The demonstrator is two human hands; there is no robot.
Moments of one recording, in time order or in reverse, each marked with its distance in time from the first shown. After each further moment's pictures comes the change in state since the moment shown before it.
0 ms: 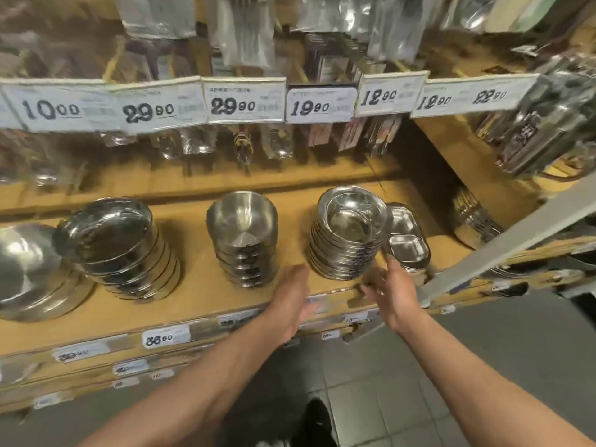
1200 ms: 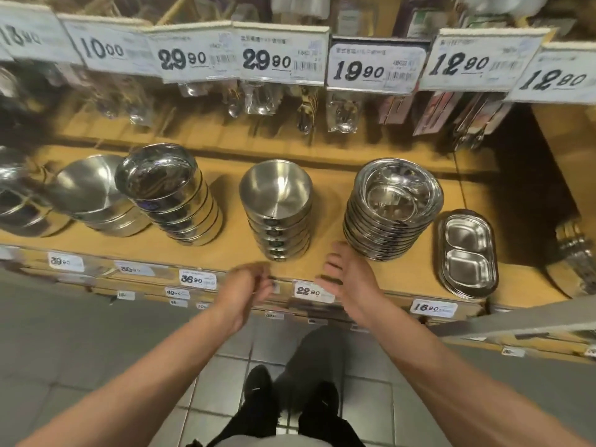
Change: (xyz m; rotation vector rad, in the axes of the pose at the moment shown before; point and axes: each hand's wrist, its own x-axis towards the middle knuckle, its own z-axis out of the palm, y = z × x) left_hand -0.011 -0.026 -0.076 -0.185 0.460 0.043; right_hand 0.002 0.016 0.079 -0.263 -0.501 0.240
